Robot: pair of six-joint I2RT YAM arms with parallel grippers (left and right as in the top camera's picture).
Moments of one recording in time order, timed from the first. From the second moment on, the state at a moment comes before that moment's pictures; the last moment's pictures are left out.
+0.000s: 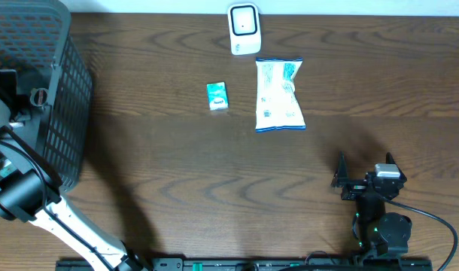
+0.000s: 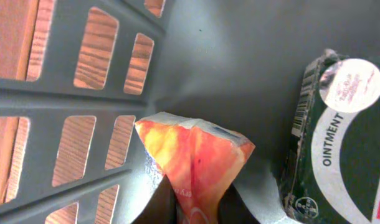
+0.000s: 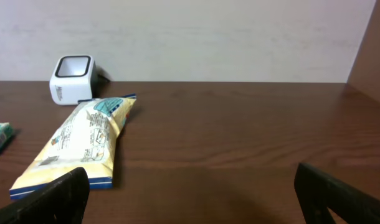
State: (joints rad) left arm 0.69 2.23 1.72 -0.54 -0.05 0.51; right arm 0.02 0.01 0.01 -0.07 0.06 -0.01
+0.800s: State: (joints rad) left arm 0.62 1.53 1.71 -0.52 0.38 -0.55; right arm 0.02 0.01 0.01 -0.07 0.06 -0.01
